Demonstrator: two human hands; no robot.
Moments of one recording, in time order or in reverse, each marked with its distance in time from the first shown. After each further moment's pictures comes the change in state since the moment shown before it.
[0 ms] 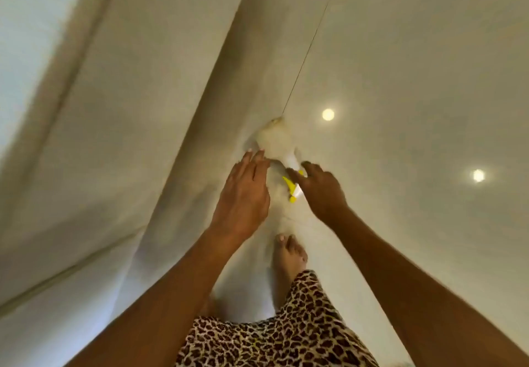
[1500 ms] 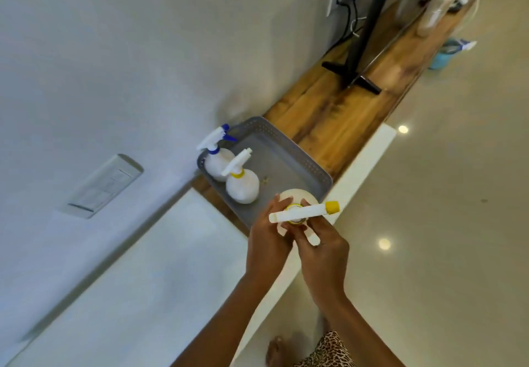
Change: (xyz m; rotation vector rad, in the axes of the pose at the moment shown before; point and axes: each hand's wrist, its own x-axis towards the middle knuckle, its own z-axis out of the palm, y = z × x) left_hand -0.222 0.020 -0.468 -0.716 0.645 -0.251; right_hand -0.250 -0.347 -0.429 1.135 0.859 -0.125
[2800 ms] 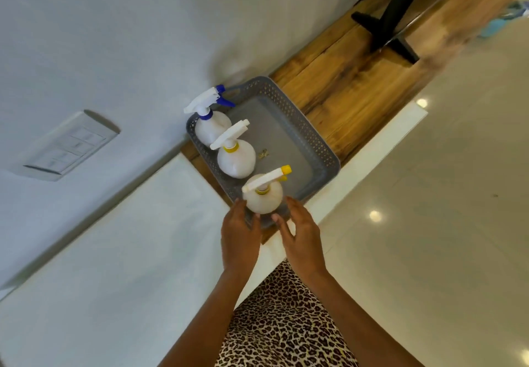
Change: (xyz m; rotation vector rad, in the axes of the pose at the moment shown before) left_hand 0.008 -0.074 0.023 0.179 0.189 -0.498; right_hand 0.028 0.089 0.033 -0.185 -0.531 0.173
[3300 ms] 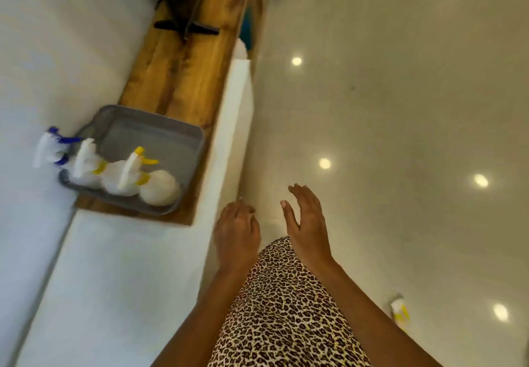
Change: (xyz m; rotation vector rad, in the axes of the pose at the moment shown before) left_hand -0.183 0.025 0.046 0.548 -0.387 0.732; right_hand -0.209 0.071 -0.091 0.049 0.617 0.243
